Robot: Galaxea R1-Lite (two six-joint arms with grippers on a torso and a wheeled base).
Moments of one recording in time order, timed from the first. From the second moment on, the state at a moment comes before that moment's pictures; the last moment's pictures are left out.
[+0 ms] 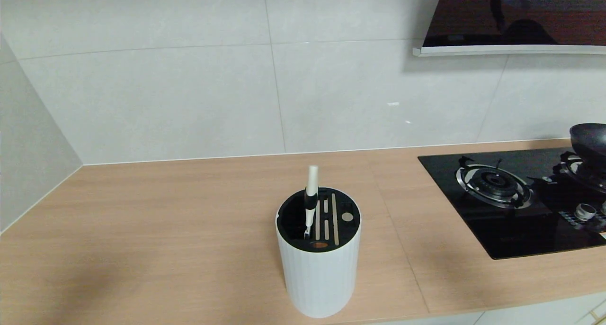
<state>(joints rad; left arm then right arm) -0.35 0.45 -0.54 -0.01 0.38 -0.02 0.33 0.53 -0.46 -0.26 -0.13 0.02</state>
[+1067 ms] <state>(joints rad) 0.00 0.00 -0.07 -0.04 0.02 0.03 0.00 0.00 -0.09 -0.02 0.04 -0.02</state>
